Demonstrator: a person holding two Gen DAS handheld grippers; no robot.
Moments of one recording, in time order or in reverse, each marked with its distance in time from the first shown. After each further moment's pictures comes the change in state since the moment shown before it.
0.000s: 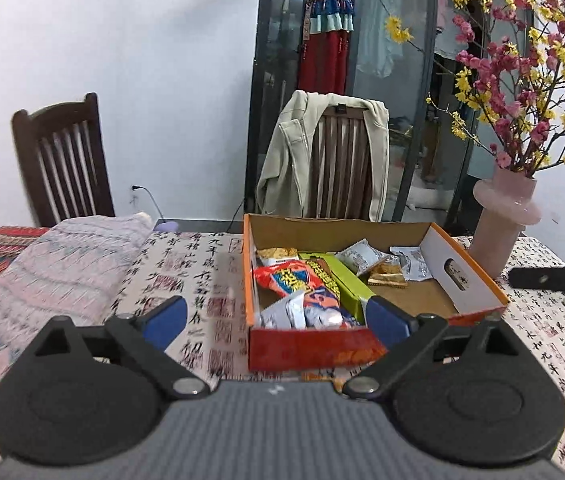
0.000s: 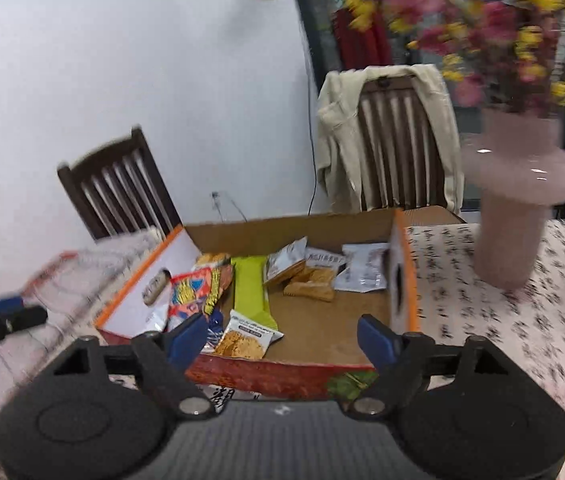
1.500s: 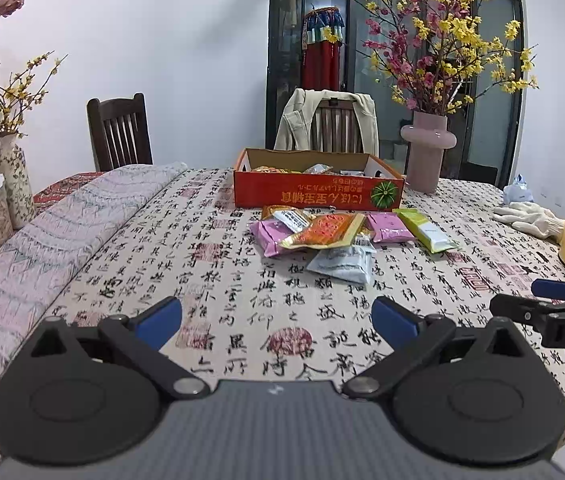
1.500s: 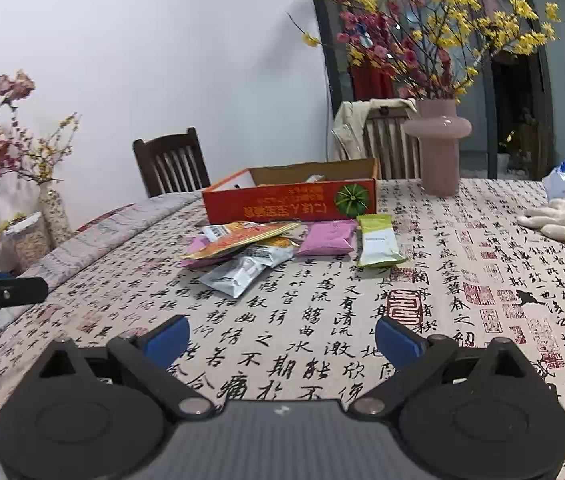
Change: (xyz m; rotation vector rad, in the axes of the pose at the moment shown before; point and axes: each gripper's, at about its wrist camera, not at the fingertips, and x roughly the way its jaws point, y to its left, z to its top) left arm -0.263 -0.102 -0.210 0.008 -0.036 0.093; right arm -0.248 0.035 -0.263 -0.113 -0.127 0.016
